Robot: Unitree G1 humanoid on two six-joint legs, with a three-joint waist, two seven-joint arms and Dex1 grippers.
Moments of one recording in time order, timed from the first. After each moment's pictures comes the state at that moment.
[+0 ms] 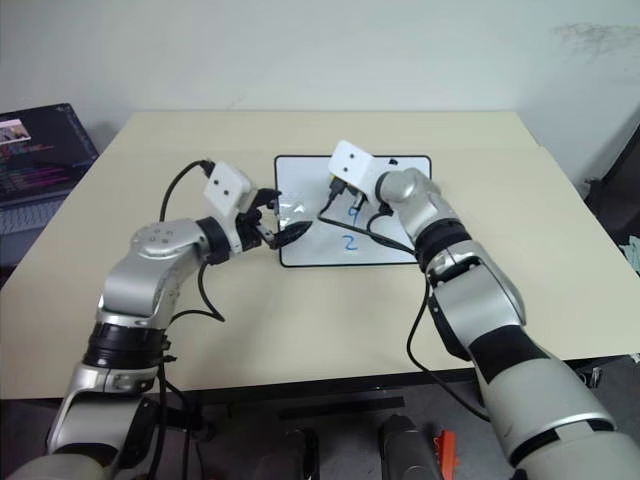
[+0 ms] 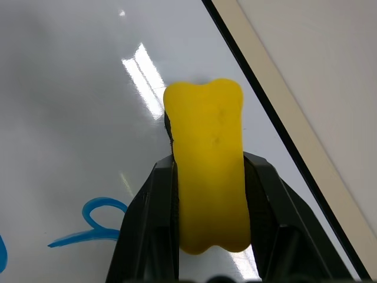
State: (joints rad) left arm -0.66 0.54 -0.03 0.04 -0.23 0.50 -0.71; right arm -1.39 -0.15 0.29 1.24 -0.33 -0.02 0.46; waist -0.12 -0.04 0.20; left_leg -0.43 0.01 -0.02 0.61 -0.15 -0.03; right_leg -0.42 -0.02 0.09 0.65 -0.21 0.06
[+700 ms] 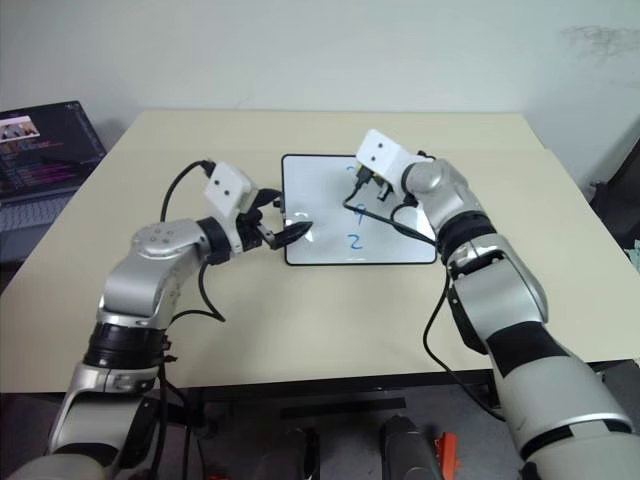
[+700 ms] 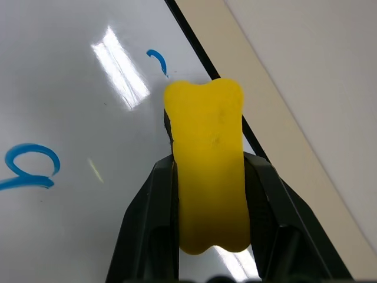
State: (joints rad) left arm -0.66 0.54 -0.03 0.04 -0.23 0.50 -0.71; right arm -1.40 -0.25 0.29 1.24 -0.33 0.00 0.48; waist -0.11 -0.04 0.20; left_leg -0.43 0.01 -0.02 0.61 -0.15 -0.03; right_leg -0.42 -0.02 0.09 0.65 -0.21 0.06
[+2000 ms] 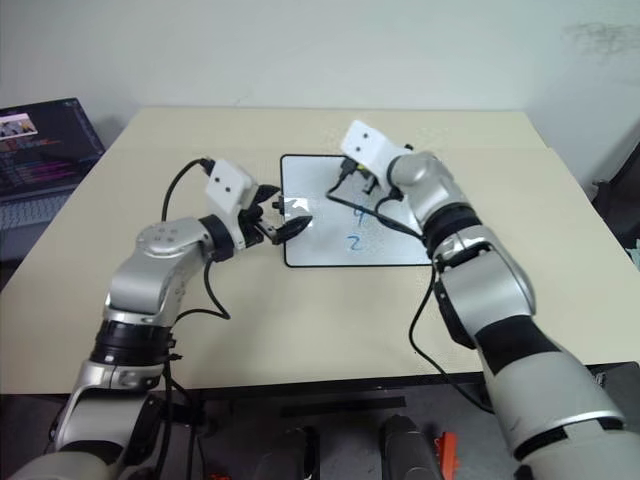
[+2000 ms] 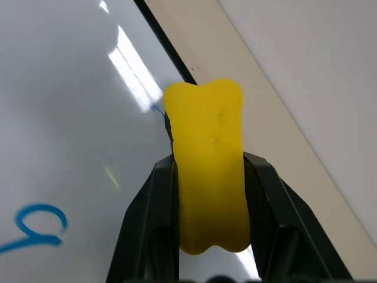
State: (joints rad) left arm -0.67 0.52 -0.03 0.09 -0.22 0.47 -0.66; right arm -1.46 -0.21 0.26 1.29 -0.33 0.03 0.45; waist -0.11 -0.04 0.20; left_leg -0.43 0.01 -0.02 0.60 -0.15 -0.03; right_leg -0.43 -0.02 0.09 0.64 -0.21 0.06
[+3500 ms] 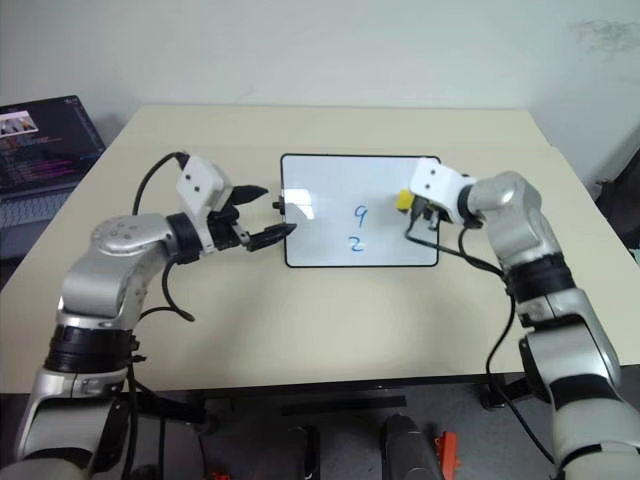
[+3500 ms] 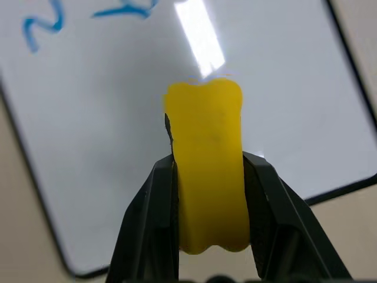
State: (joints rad) left arm -0.63 0.67 0.01 -0.02 -0.29 0.51 -0.86; right arm -0.93 -0.60 0.26 0.36 -0.29 0.29 0.98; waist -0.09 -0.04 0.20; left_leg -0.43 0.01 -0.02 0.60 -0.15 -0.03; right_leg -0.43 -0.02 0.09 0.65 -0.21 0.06
